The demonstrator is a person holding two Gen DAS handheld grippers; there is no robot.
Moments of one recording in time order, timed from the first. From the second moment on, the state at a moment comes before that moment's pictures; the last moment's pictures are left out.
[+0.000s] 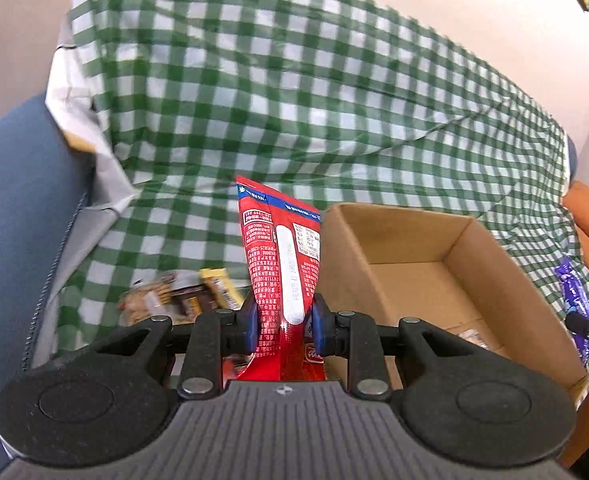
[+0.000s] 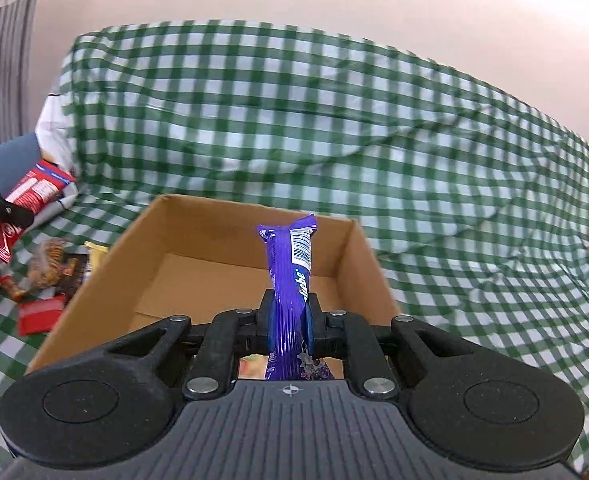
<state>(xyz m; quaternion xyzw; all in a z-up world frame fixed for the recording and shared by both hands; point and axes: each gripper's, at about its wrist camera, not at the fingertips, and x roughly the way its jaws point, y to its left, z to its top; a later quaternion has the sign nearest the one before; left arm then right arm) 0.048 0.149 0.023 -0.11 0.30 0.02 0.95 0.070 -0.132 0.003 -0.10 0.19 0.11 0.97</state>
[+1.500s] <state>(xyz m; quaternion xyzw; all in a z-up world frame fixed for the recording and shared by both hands) 0.039 0.031 0.011 -0.13 0.28 -0.04 0.95 0.108 -0.175 -0.013 -0.07 0.25 -0.03 0.96</state>
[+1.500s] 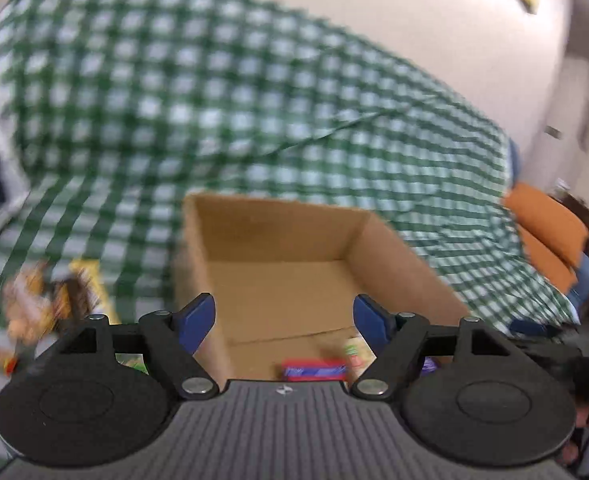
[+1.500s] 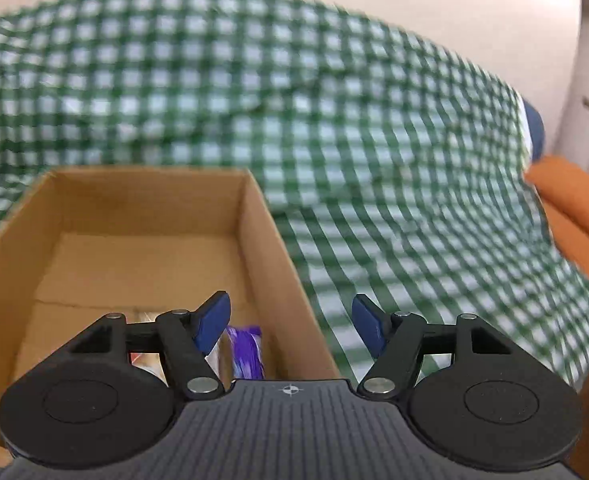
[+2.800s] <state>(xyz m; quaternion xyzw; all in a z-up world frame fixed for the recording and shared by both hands) 0.047 0.044 -0.010 -0.14 0.34 -0.08 0.93 0.106 -0.173 -0.026 -0.07 0.28 -0.10 0.95</state>
